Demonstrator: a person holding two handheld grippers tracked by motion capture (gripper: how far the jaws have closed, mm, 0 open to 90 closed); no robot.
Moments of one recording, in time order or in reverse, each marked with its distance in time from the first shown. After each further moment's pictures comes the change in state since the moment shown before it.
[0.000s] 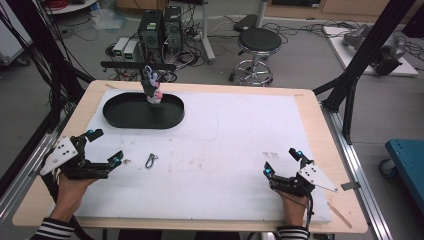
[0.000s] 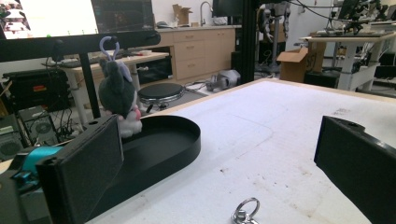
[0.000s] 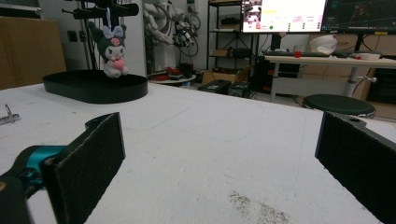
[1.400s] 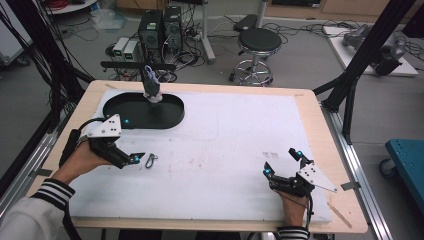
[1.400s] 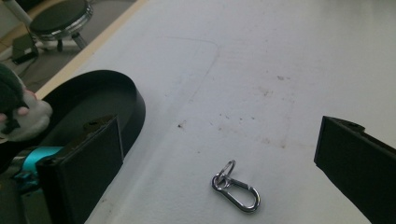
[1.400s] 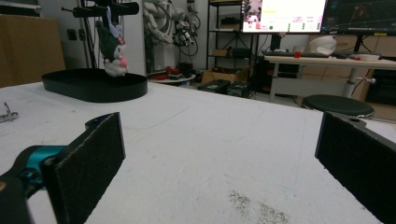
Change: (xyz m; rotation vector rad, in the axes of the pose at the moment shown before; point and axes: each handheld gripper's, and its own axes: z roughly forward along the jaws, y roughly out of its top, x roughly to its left) left arm 0.004 0.039 0.085 0.512 -0.379 0.260; right arm 0.000 0.000 0.000 -0.003 -0.002 -0.014
